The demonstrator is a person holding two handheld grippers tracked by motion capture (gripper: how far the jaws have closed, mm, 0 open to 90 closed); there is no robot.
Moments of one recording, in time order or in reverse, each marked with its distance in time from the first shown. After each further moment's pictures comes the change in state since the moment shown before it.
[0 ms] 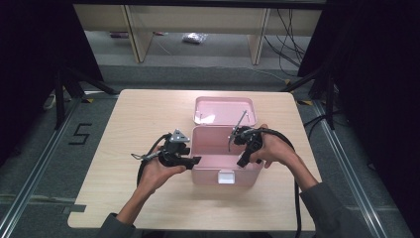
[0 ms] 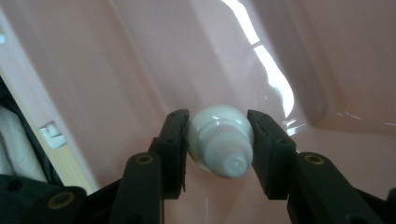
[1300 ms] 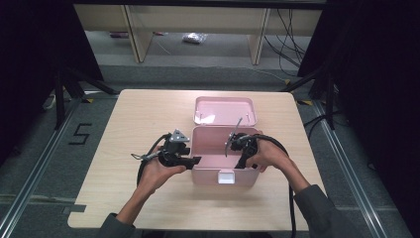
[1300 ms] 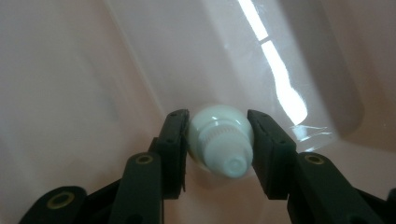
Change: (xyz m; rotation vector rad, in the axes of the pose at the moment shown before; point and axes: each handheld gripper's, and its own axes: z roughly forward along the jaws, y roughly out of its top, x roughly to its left) left arm 0.000 0.000 0.000 -0.002 -0.002 -0.004; right arm -0.001 0.001 0.033 0.036 0.027 0.010
